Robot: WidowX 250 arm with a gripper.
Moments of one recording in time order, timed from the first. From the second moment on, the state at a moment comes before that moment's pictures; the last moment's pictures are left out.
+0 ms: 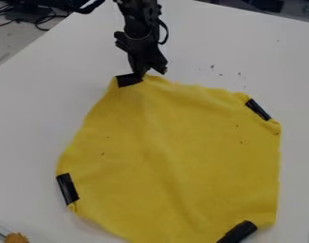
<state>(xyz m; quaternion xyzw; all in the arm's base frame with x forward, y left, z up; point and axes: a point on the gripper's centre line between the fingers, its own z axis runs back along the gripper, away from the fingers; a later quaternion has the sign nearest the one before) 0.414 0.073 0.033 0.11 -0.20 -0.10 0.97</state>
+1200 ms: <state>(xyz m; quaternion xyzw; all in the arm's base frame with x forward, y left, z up) 0.384 -0.031 0.091 0.10 -0.09 -0.11 0.98</state>
